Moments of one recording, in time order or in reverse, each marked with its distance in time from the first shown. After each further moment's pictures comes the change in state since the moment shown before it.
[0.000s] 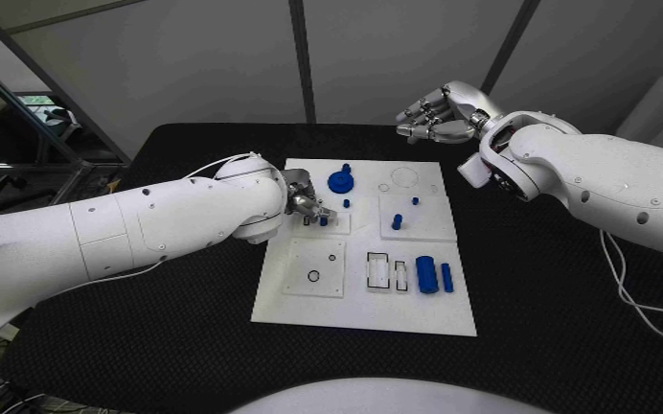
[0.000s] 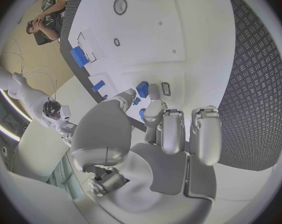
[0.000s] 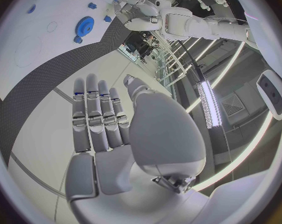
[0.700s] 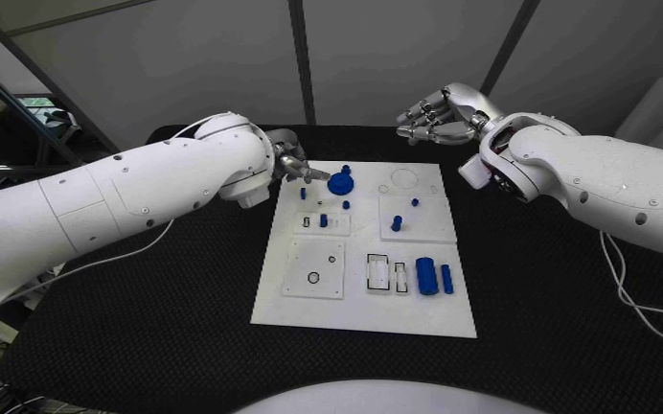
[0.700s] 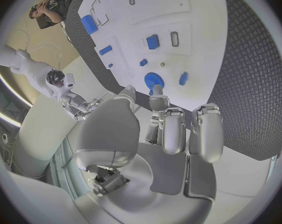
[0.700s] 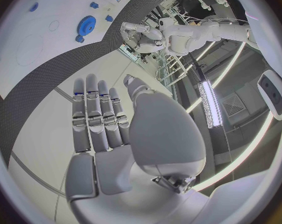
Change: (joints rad) left arm 0.034 -0.012 0.148 -0.071 0.042 0.049 0.000; left_hand 0.166 0.063 -0.264 0.044 0.000 -0.096 0.060 -0.112 -0.093 -0.119 0.051 -0.153 -0.187 0.003 0.029 -0.004 0.000 0.000 -0.001 0.016 -0.062 0.000; right arm 0.000 0.003 0.000 -0.011 0.000 0.001 -0.002; right_hand 0.000 0.000 -0.003 -0.003 0.000 -0.007 0.001 0.000 0.000 -0.004 0.004 0.000 -0.001 -0.004 0.004 -0.004 -0.003 0.000 -0.001 0.001 -0.009 -0.003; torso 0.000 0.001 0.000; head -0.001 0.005
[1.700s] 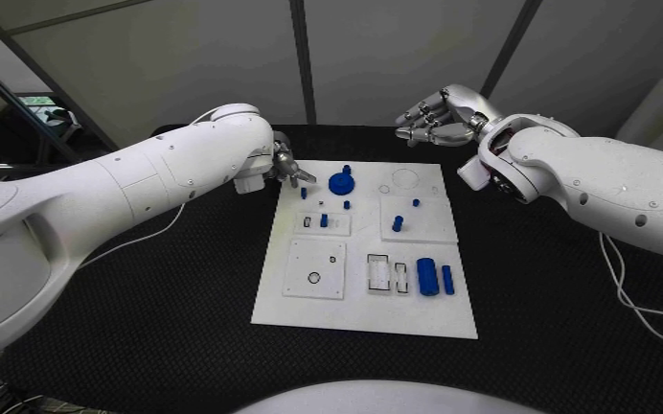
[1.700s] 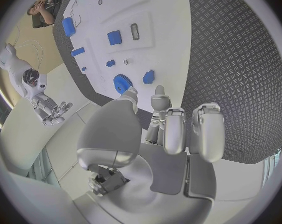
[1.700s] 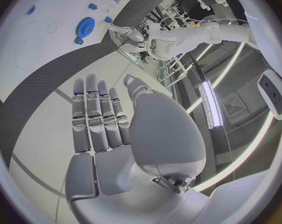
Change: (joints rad) left arm 0.020 0.179 -0.038 -0.369 0.017 0.222 0.014; left_hand 0.003 0.031 -0.033 0.011 0.000 0.024 0.008 -0.061 -0.105 -0.007 0.007 0.009 -0.008 0.002 0.013 -0.004 0.000 0.000 0.001 0.013 -0.004 0.000; right arm 0.000 0.006 0.000 0.005 0.000 0.003 -0.006; right_hand 0.000 0.000 0.000 0.000 0.000 0.000 0.000 0.000 0.000 0.000 0.000 0.000 -0.001 0.000 0.000 0.000 0.000 0.000 -0.003 0.003 0.000 0.000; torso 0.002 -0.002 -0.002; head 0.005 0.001
